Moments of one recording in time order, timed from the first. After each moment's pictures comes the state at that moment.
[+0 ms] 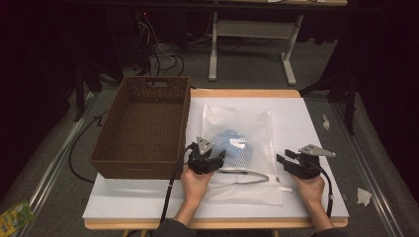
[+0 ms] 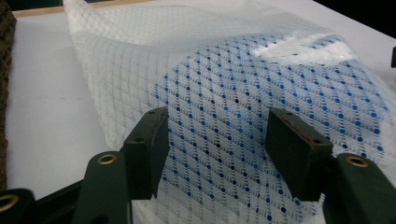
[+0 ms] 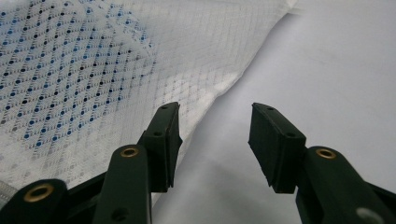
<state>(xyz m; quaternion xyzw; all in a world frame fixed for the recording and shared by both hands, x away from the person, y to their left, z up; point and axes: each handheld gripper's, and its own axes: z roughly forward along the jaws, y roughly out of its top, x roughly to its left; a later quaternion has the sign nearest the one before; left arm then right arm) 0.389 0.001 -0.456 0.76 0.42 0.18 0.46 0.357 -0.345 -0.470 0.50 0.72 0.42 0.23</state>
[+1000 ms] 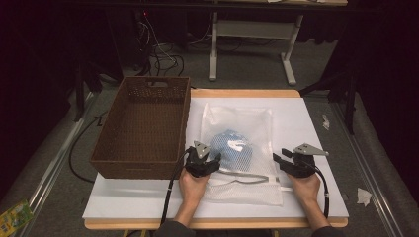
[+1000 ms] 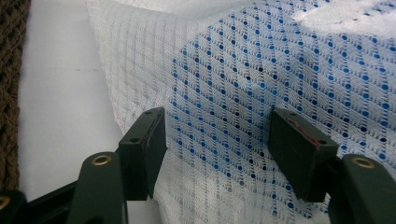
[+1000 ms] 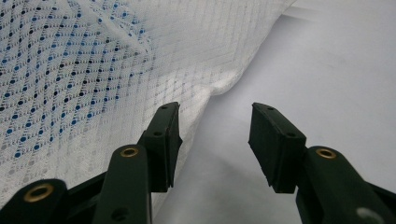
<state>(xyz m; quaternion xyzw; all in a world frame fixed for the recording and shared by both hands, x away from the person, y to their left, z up) 0.392 0.007 -0.481 0.76 0.43 0.20 0.44 0.363 -0.334 -0.475 0.50 0.73 0.40 0.24</state>
